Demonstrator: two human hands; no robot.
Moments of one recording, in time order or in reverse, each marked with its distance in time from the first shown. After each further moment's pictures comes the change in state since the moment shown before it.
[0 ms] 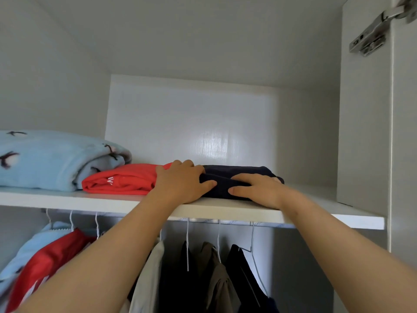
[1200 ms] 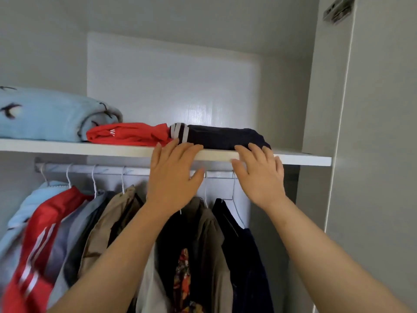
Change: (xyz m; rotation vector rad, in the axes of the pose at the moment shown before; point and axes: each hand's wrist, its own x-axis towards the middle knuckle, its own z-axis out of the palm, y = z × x) left_hand -0.114 0.014 0.030 -0.372 0.456 0.157; right_hand -0.102 -0.023 0.053 -0.064 0.451 0.137
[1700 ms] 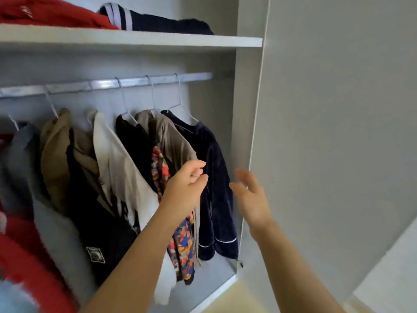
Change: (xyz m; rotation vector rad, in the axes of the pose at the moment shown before) left_hand -0.208 0.015 -0.022 -1.052 -0.752 -0.397; right_hand -0.278 -0.077 0.038 0.744 0.076 0.881
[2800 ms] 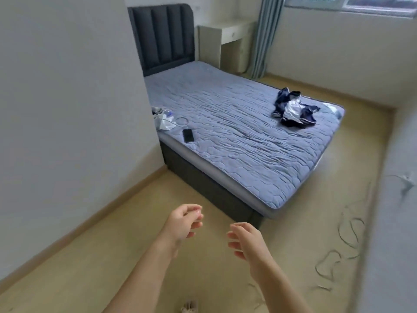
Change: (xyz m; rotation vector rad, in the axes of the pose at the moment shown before) left_hand -0.691 0.222 0.422 -0.004 -1.876 -0.101; right_hand -0.797 0.091 -0.349 0.411 1.771 0.703
